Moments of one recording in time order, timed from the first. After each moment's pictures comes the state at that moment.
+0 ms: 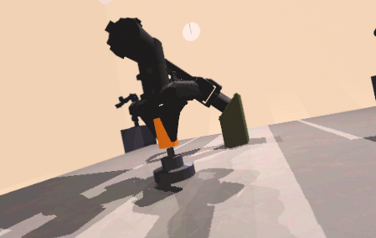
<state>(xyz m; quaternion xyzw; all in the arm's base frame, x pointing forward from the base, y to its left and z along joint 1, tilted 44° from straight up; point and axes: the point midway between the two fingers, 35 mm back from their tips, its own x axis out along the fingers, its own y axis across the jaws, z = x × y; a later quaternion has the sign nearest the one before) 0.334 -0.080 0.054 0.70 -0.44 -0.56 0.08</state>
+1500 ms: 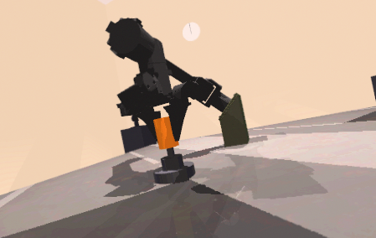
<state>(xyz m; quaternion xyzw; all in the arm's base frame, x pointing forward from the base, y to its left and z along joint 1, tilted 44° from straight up) 0.333 -0.080 0.053 0.19 -0.62 0.34 -0.68</state>
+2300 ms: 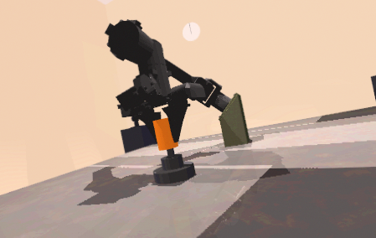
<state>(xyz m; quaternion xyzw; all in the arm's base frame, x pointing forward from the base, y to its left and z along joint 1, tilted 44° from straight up) 0.332 -0.083 0.053 0.18 -0.61 0.35 -0.69</state>
